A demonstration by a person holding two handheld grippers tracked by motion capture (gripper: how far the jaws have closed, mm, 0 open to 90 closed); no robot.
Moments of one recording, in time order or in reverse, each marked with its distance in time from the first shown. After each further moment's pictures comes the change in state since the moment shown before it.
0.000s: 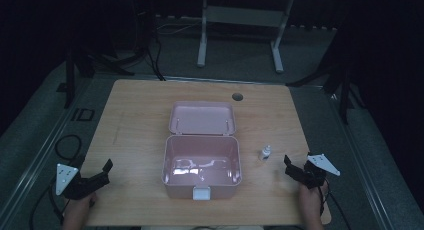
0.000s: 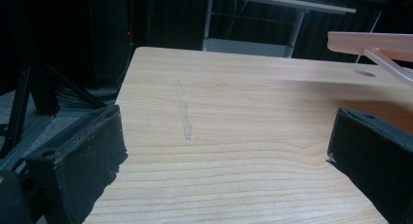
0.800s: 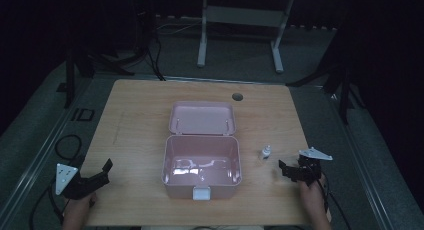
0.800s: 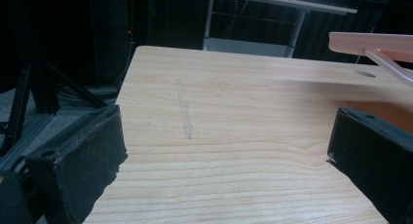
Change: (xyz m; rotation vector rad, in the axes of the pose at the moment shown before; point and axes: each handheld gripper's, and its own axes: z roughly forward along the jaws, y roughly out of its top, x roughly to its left) left arm 0.001 0.000 0.000 0.002 0.002 -0.007; right arm 0.001 0.013 0.015 0.273 0.141 -0.073
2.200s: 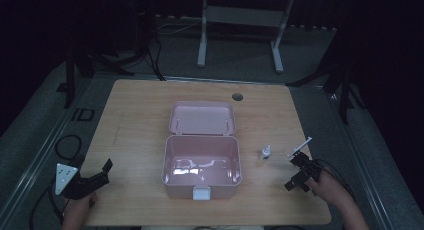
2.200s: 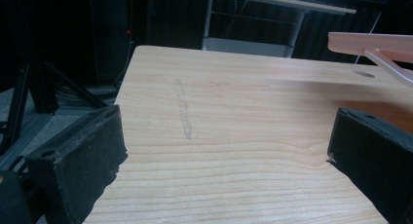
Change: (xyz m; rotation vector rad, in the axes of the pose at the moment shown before) left arm 0.000 0.000 0.000 0.001 -0.004 -0.004; right arm 0.008 0.040 -0.012 0.810 0.181 -0.221
